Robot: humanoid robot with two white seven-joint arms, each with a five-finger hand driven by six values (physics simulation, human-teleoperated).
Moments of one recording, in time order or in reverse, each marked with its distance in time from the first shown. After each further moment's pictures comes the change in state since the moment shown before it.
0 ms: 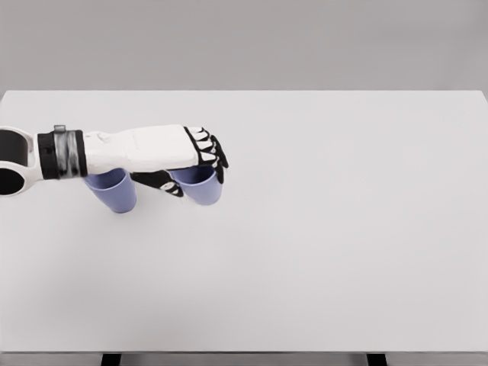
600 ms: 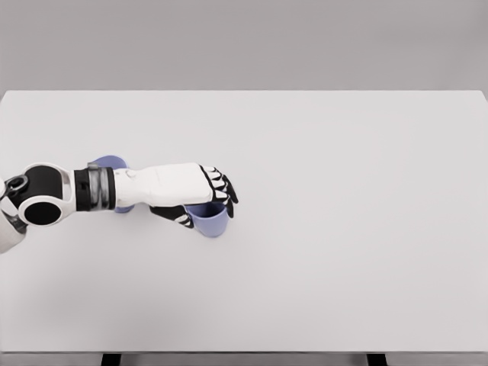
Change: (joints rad) left arm 0.133 -0.082 -0.014 0.043 -0.124 0.009 0.014; right arm 0.000 0.000 0.000 0.000 0.000 0.000 0.000
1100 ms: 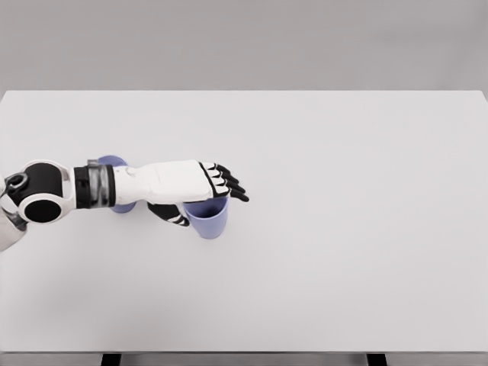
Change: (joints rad) left arm -0.006 -0.005 0.000 0.009 -0.018 0.000 -0.001; right arm 0.000 0.000 0.000 0.000 0.000 0.000 0.000
